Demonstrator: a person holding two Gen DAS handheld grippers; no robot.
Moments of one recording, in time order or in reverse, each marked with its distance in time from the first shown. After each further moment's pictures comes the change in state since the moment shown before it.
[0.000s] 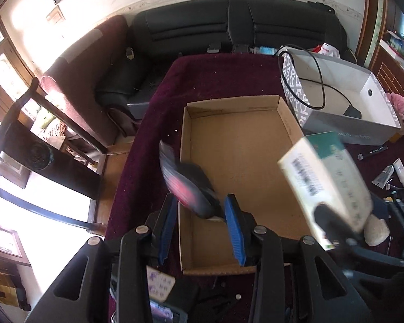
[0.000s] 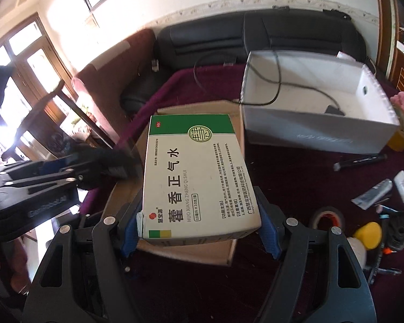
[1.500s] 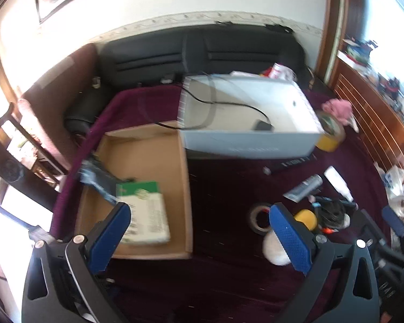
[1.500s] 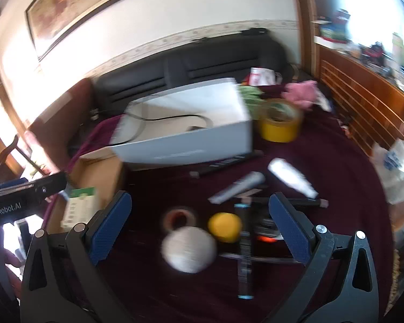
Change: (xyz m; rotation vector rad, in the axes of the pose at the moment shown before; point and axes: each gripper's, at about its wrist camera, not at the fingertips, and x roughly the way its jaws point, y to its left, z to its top) left arm -0.076 -0.171 -0.026 0.034 -0.161 -0.154; right arm -0.157 -0.182 -0.059 0.229 -0.251 -0.291
